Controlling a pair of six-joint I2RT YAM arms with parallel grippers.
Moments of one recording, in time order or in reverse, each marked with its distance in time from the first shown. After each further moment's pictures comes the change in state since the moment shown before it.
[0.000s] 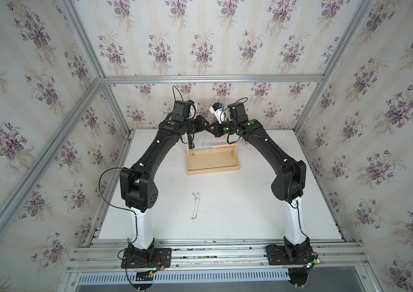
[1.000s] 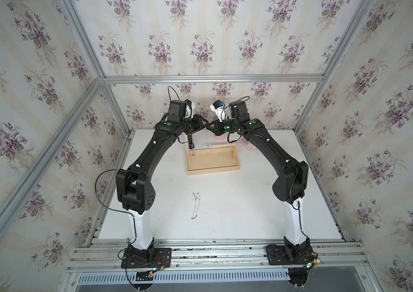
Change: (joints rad) left arm 0.035 -0.062 -0.088 0.077 0.098 -0.062; right arm 0.000 -0.023 -0.003 0.022 -0.019 0.005
